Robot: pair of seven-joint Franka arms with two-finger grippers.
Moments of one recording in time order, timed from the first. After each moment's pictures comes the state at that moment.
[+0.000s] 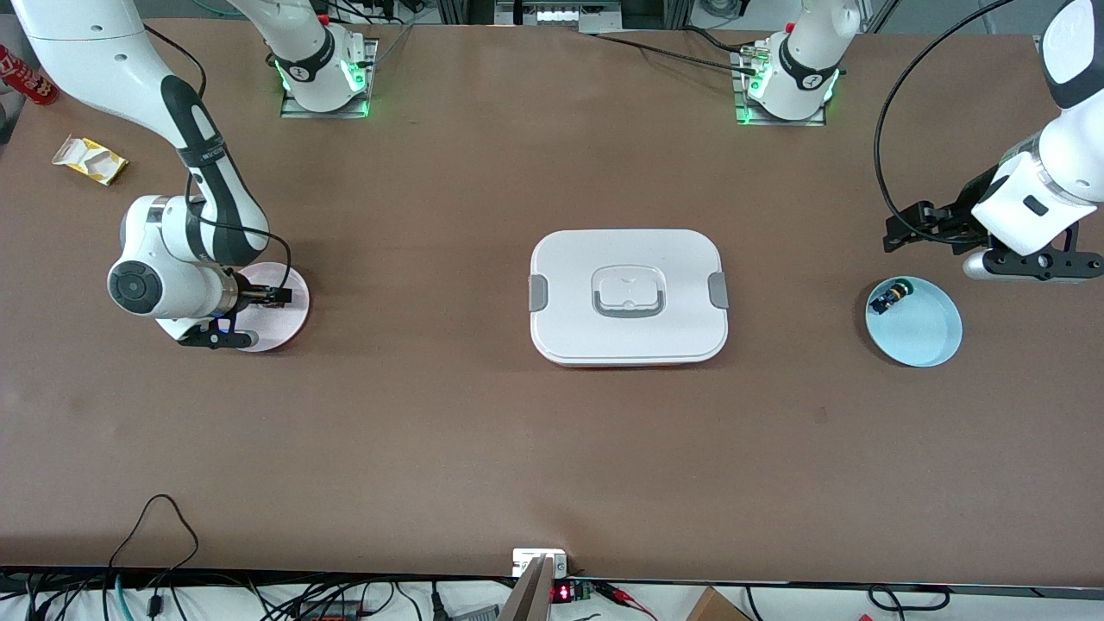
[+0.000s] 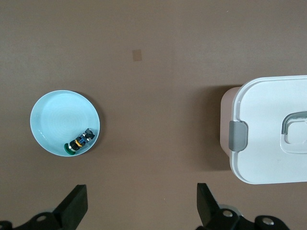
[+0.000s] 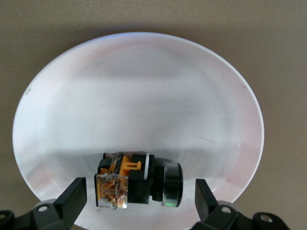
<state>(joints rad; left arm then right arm) 0.05 0.05 -0.09 -1.70 -0.06 1.68 -0.04 0.00 0.49 -0.05 -2.02 -0.07 2.21 0.04</state>
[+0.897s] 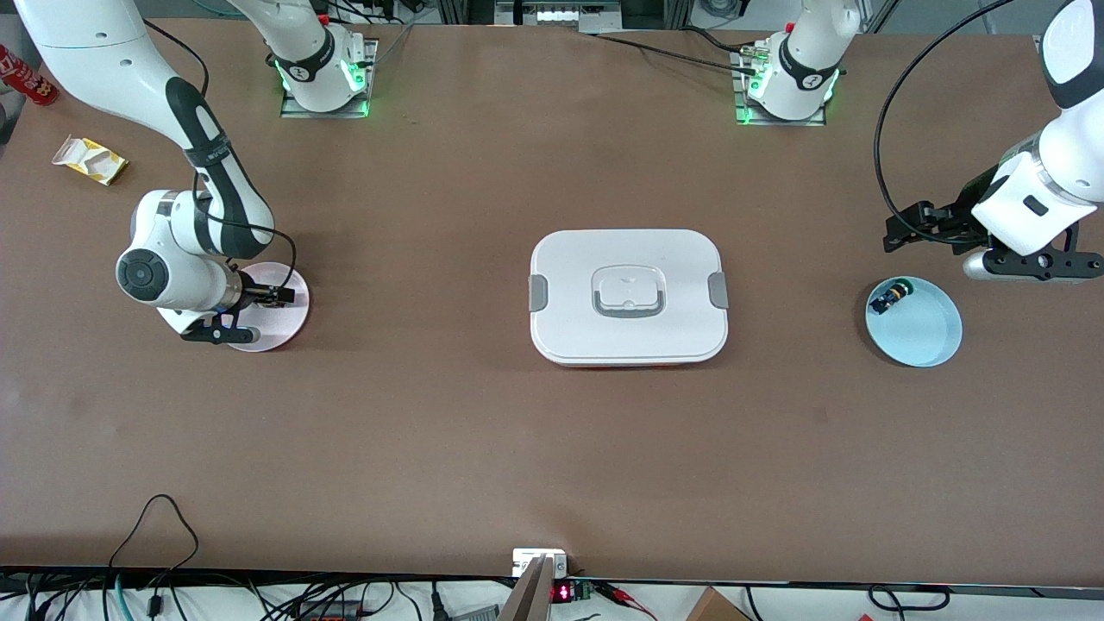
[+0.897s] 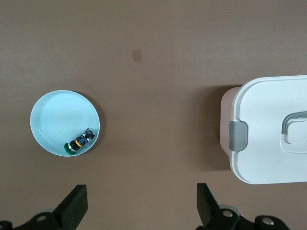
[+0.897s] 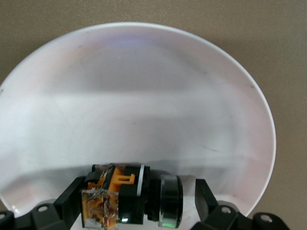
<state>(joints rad) 0.05 0.05 -0.09 -1.70 -0.06 1.68 -0.04 -0.01 0.49 -0.05 -2.10 -0.07 2.34 0.04</state>
